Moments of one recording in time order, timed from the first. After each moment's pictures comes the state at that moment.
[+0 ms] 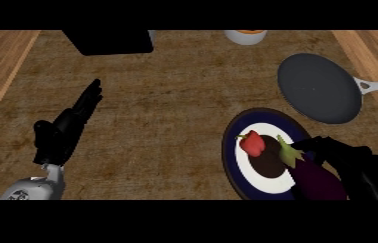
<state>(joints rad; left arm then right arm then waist) -0.10 0.29 -0.08 -1.62 0.02 -0.02 0.20 0.15 -0.51 0.26 -2.24 0.76 0.04 0.26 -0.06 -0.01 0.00</state>
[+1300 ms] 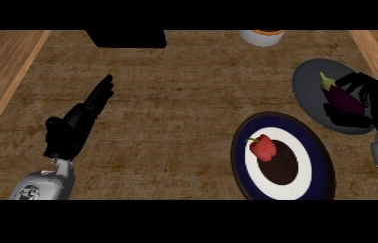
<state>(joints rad) -0.14 0.23 -0.08 -1.62 -0.02 -0.08 0.22 -0.35 -0.46 -0.22 -1.03 0.56 -0.26 -0.40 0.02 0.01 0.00</state>
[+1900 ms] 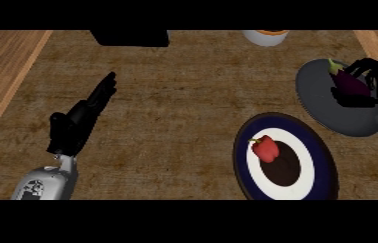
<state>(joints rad) -0.17 0.21 -0.07 -1.61 -0.04 -0.09 0.23 -0.69 -0.56 -0.33 -0.40 0.57 -0.36 -0.68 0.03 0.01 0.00</state>
